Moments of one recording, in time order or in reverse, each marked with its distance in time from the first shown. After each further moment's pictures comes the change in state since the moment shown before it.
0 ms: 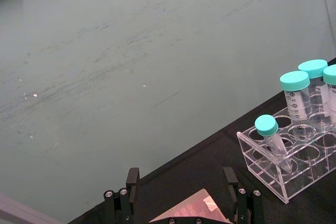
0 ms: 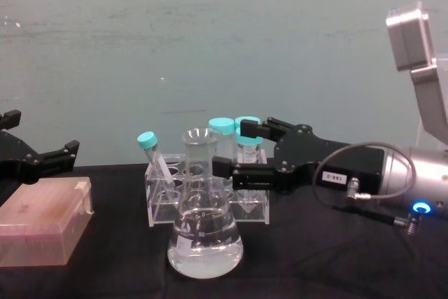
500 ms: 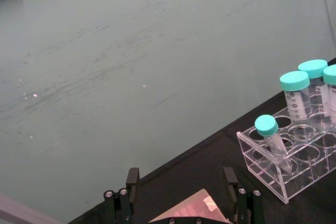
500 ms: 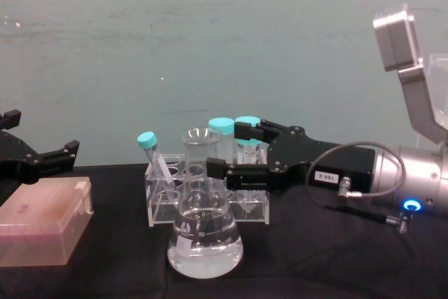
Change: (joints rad) left arm 0.000 0.000 0.000 0.000 0.000 0.000 0.000; right arm 0.037 -0.027 -0.009 0.066 0.002 0.001 0.020
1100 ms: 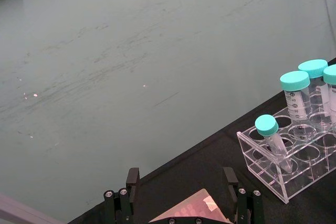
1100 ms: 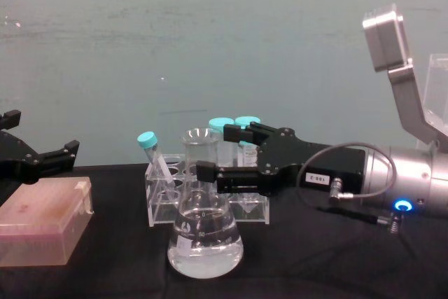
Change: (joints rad) left arm 0.000 0.000 0.000 0.000 0.000 0.000 0.000; right arm 0.014 -0.016 -0.011 0.019 0.002 -0.001 0.025
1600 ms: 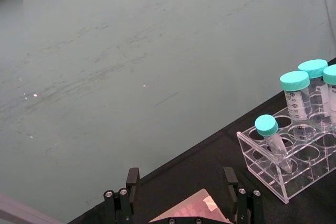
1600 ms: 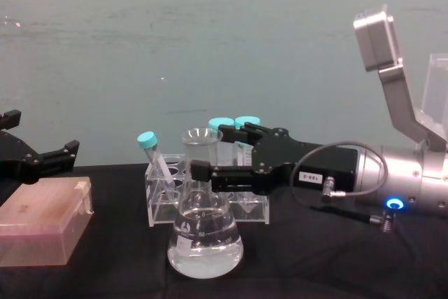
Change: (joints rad) left arm 0.000 0.000 0.000 0.000 0.000 0.000 0.000; right arm 0.027 -0.025 -0.001 0.052 0.002 -0.006 0.015
